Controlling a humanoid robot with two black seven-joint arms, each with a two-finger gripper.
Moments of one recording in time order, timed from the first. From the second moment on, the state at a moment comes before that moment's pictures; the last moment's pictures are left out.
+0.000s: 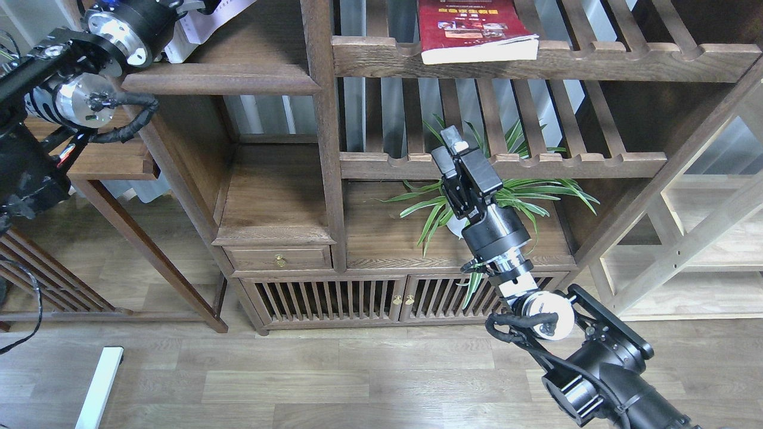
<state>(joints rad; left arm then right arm) -1.15 0.38 -0.58 -0.75 0.26 -0.06 -0.13 0.27 -0.10 0.97 1.21 0.22 0.58 0.15</state>
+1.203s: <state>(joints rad) -1.10 0.40 -0.59 -0.73 0.26 0.00 -0.29 0.25 -0.10 0.97 1.21 0.20 0.58 0.15</state>
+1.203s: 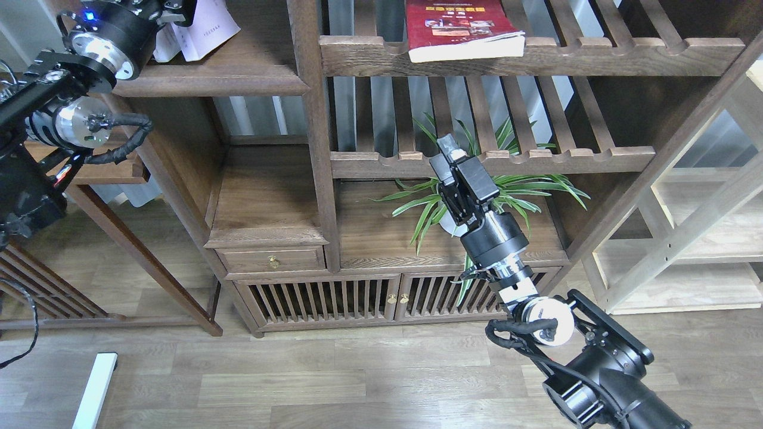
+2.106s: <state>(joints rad) -1.22 0.45 -0.74 -0.76 0.25 -0.01 -0.27 0.27 -0.06 0.93 1.21 0.16 0.58 0.15</state>
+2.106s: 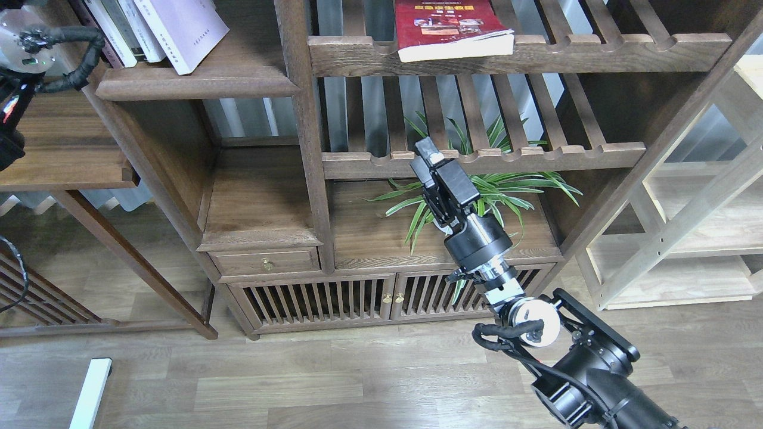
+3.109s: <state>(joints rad) -1.23 0.40 -0.79 -0.89 0.19 -0.20 -0.24 0.25 -0.09 0.94 1.20 0.14 0.58 0.15</state>
